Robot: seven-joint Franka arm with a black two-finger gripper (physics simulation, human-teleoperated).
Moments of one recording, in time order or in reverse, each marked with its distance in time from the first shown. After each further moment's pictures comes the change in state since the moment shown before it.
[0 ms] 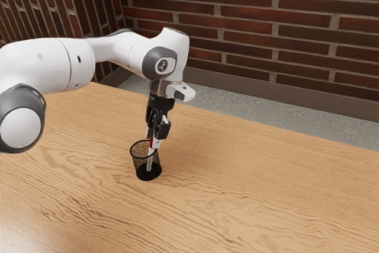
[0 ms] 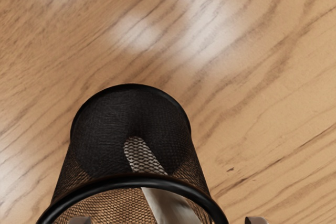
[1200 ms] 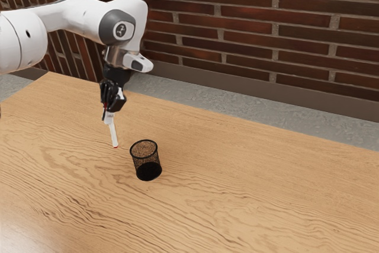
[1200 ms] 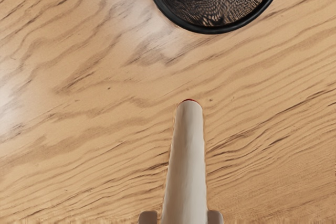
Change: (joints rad) arm 0.131 -0.241 0.001 -0.100 0.023 -0.186 -0.007
